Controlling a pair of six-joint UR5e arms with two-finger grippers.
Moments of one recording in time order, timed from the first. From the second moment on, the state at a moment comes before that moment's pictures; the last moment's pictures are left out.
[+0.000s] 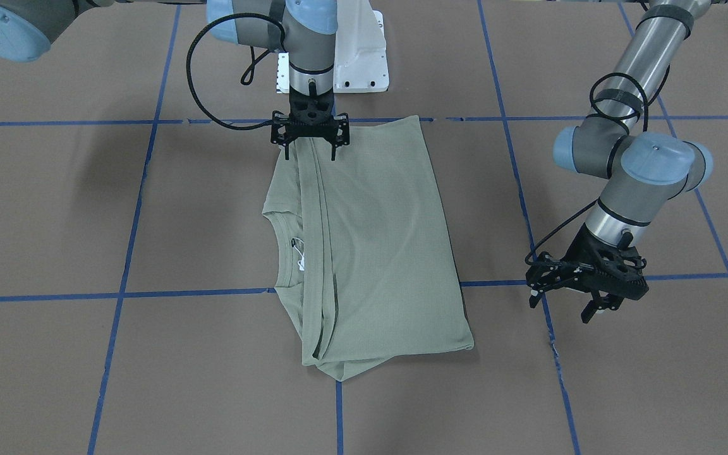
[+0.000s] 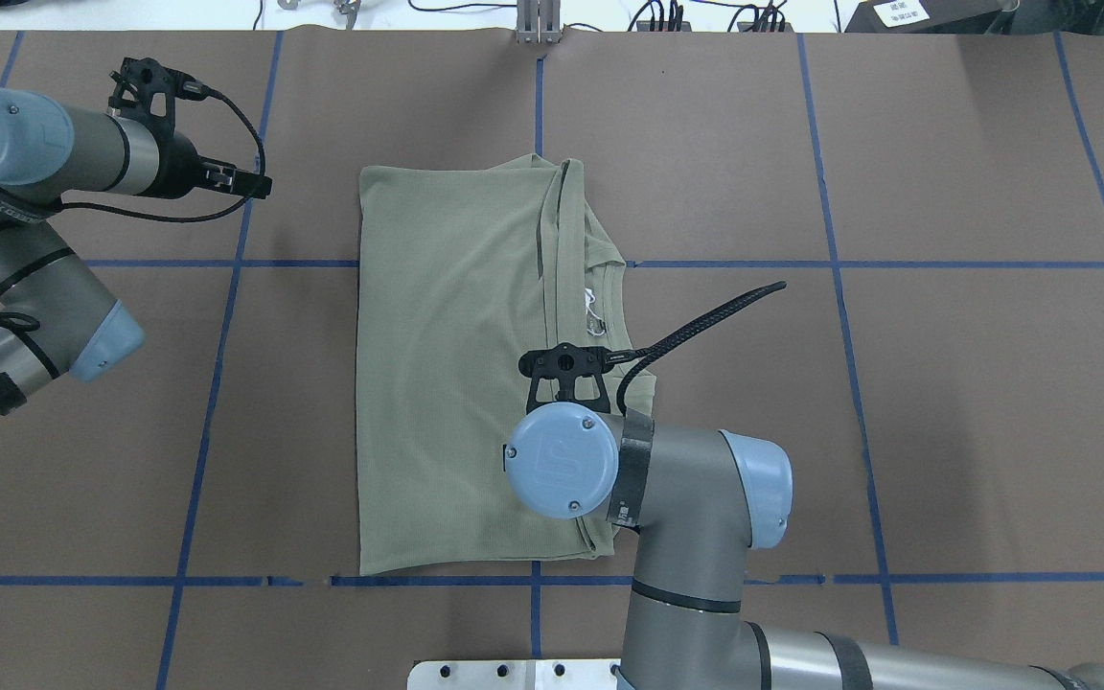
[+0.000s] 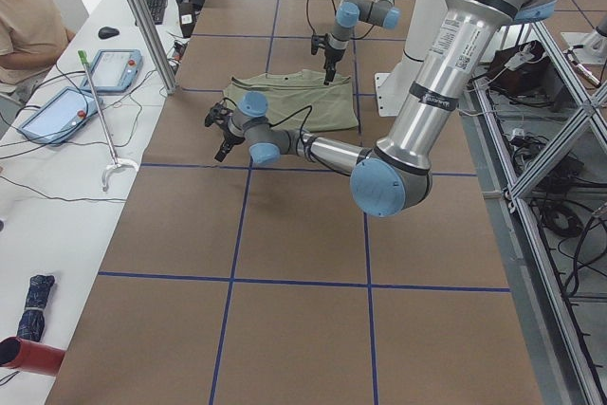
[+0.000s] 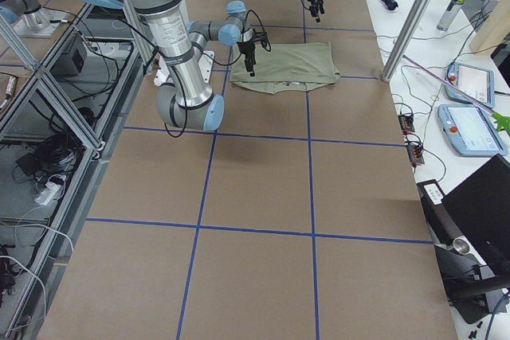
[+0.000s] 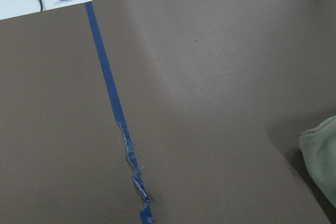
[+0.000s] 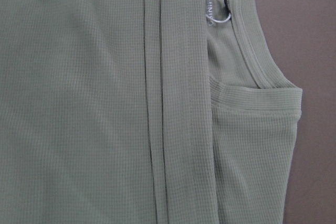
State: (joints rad) left arm -0.91 -2.00 -1.30 -2.46 -1.86 -0.74; right arm 0.27 -0.88 1.71 -1.71 1.54 1.32
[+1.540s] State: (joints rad) left arm -0.89 -1.99 -1.30 -2.48 -1.86 -0.76; right arm 0.25 -0.85 1.66 -1.75 1.55 1.20
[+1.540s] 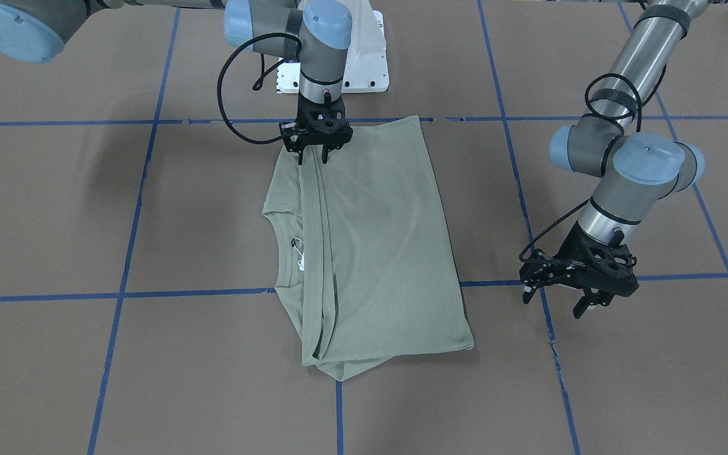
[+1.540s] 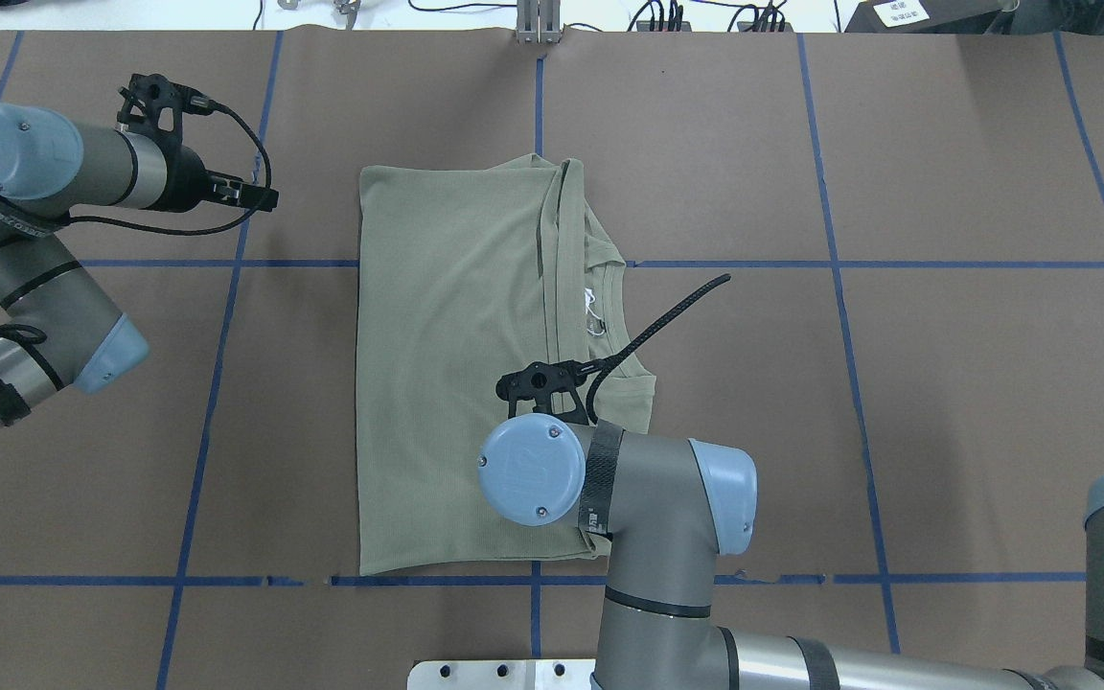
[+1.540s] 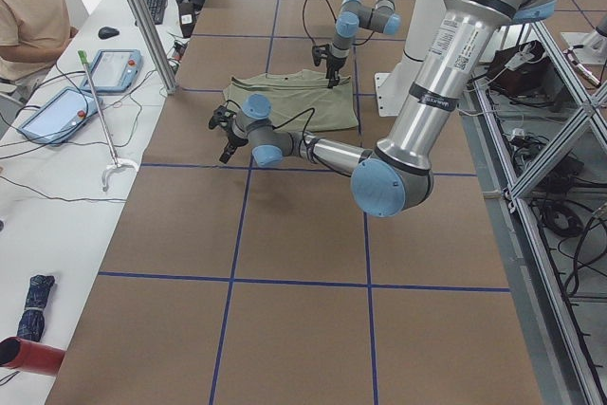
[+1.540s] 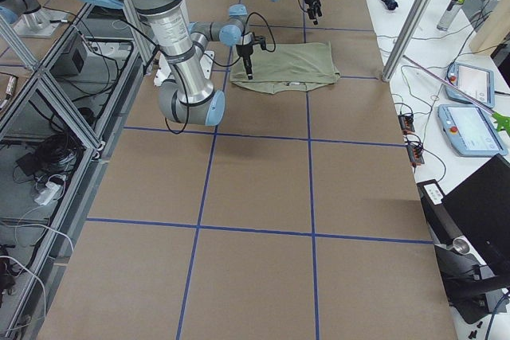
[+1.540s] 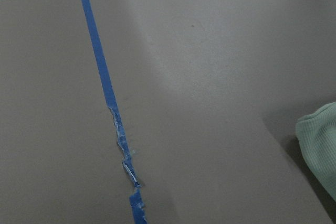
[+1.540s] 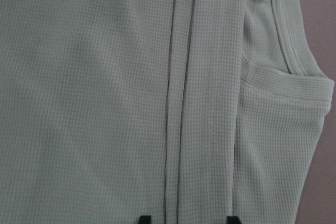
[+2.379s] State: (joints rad) left arm -0.89 -1.98 -1.30 -2.48 -1.86 -0.76; right arm 0.24 -0.86 1.67 -1.76 1.54 1.20
